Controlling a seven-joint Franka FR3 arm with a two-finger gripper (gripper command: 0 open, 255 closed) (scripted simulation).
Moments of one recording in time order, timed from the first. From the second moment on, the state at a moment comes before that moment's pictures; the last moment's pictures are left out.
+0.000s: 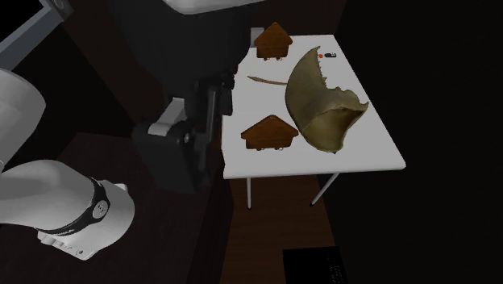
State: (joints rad) arm 0.09 -0.68 0.03 -2.49 0.02 1.77 0.13
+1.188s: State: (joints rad) arm 0.25 -0.26 0.28 -2.54 0.13 2.30 0.30
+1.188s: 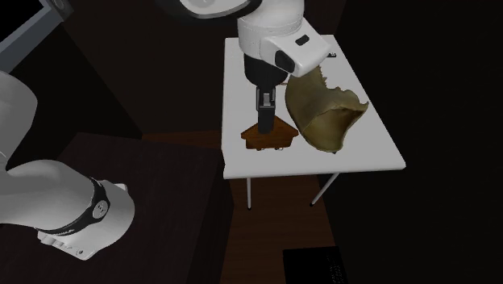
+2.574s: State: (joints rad) arm 0.31 0.16 0.36 -2.41 -0.05 2.62 0.51
